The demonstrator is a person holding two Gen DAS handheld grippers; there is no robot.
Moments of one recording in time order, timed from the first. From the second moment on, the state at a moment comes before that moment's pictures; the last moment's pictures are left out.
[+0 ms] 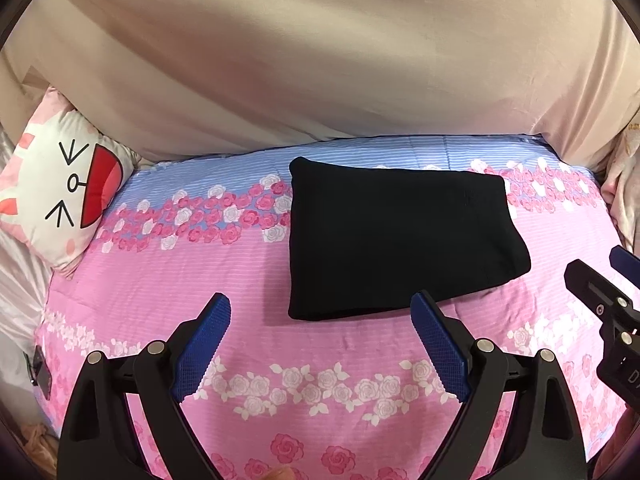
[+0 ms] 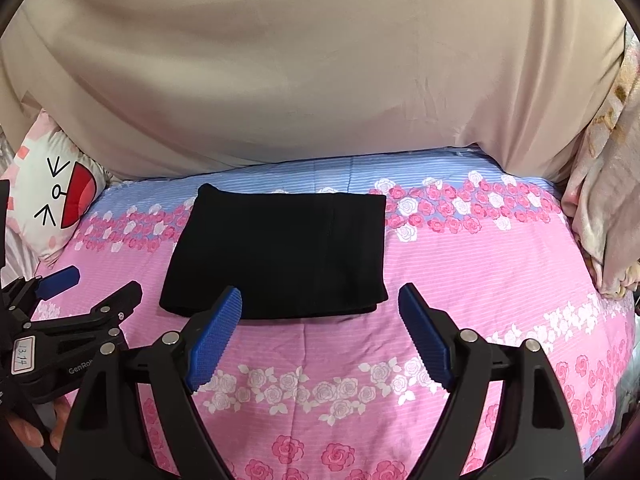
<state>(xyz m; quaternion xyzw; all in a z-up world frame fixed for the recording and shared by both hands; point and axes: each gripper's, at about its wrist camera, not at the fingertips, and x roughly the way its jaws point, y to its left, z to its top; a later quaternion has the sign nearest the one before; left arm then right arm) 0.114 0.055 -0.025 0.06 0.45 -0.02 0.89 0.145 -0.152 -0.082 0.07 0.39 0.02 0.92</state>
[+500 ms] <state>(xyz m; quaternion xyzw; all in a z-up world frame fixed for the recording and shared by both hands) 0.108 0.051 -0.023 0.06 0.45 -0.03 0.89 0.137 -0.153 -0.083 0.07 0.39 0.02 0.92</state>
